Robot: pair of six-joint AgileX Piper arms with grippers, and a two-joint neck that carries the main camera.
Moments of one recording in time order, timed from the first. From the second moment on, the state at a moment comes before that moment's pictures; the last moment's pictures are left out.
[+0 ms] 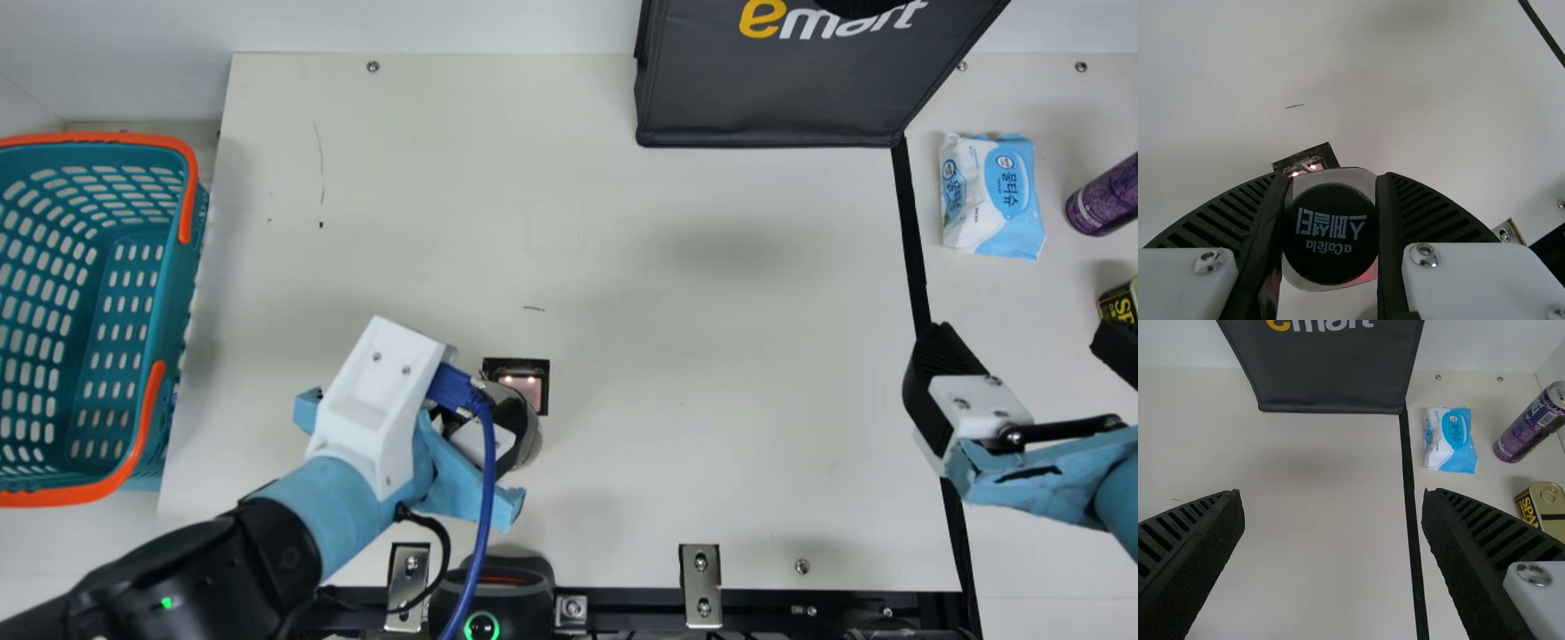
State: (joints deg) left arm -64.8 63.8 -51.7 20.5 47.0 -47.7; right arm 0.6 42.6 -69.7 -0.8 69.4 0.0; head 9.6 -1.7
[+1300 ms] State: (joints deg) left arm -38.1 60.9 -57.4 -28.2 59.1 36.5; right arm 0.6 42.6 -69.7 -0.8 69.4 0.0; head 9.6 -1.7
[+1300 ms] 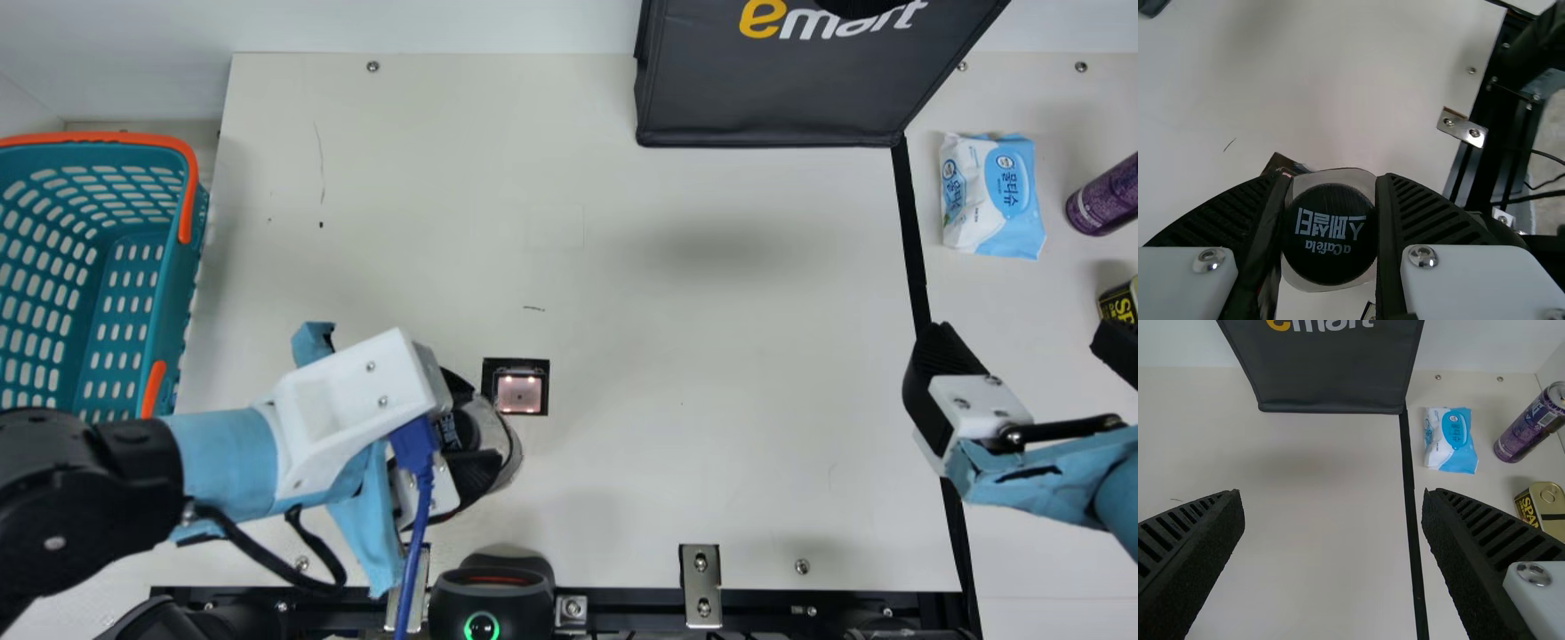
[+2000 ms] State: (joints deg) left arm -30.7 60.3 -56.6 -39.0 62.2 65.6; right arm 0.6 42.6 -69.7 -0.8 69.4 0.0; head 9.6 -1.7
